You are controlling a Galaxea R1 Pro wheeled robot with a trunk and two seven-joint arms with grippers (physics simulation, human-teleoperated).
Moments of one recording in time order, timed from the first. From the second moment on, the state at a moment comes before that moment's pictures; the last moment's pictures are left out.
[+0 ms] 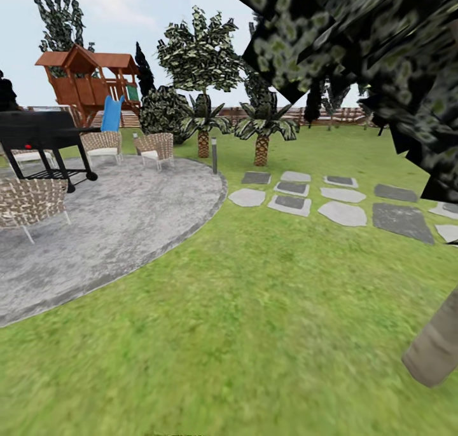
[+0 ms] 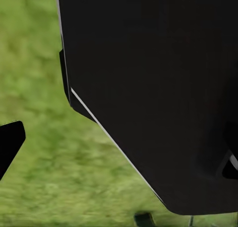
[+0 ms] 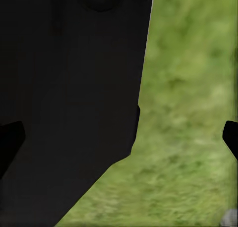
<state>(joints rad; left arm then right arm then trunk) 0.08 0.08 0.01 0.00 0.01 0.01 -0.20 -0.07 -0.04 0.01 0.09 0.08 0.01 0.00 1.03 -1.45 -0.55</state>
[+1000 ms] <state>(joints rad) 0.08 0.08 0.01 0.00 0.01 0.00 -0.20 -0.07 -0.04 0.01 0.09 0.08 0.01 0.01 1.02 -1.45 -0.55</state>
